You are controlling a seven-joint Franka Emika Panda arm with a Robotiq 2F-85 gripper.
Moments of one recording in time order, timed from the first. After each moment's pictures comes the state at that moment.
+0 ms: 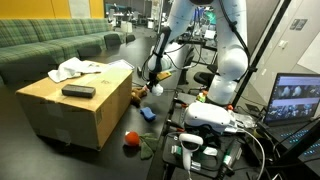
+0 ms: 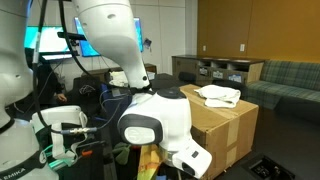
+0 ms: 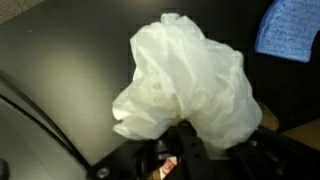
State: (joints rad) arm -0.25 0.44 -0.13 -2.52 0.12 3.00 -0.13
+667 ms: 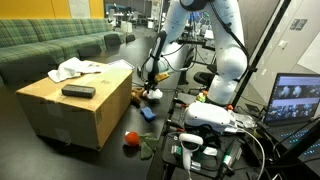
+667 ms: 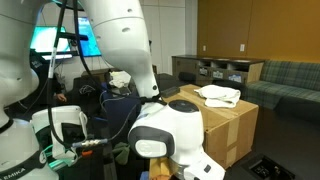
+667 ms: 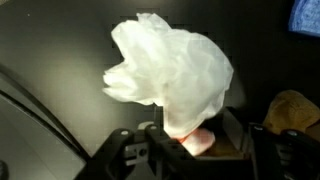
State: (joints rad) arm -0.29 0.55 -0.12 -2.41 0.12 3.00 -0.13
